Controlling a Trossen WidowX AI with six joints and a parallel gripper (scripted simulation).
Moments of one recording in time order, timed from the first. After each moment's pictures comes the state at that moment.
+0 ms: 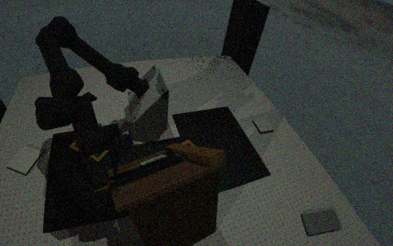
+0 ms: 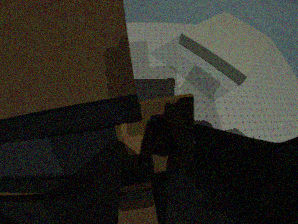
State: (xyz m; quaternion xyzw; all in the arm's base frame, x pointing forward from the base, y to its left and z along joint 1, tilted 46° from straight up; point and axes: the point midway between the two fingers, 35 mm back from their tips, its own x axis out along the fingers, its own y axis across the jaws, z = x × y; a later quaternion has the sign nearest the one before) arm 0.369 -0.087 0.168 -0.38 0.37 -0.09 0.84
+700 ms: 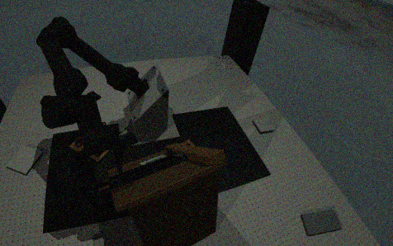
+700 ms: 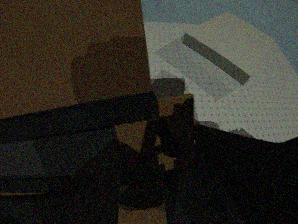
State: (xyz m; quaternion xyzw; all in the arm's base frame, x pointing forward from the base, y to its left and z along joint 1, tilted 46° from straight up) arm 0.368 -0.080 0.159 -0.38 0.37 -0.09 0.84
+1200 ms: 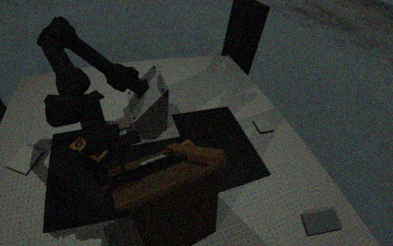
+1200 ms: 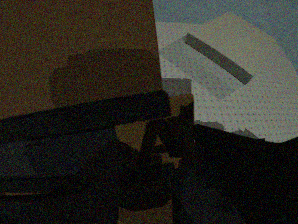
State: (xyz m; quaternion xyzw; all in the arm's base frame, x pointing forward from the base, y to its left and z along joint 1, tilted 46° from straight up) arm 0.367 -0.075 0.154 -0.38 0.37 -0.09 0.84
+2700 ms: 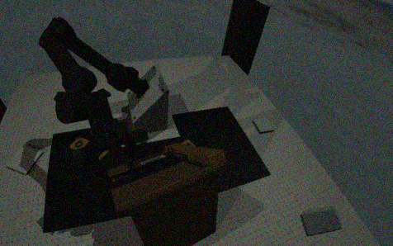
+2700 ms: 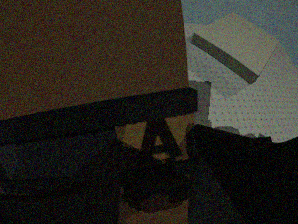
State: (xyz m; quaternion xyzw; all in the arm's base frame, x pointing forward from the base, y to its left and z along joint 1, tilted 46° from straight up) arm 0.365 -0.060 0.140 -0.38 0.37 -0.09 0.84
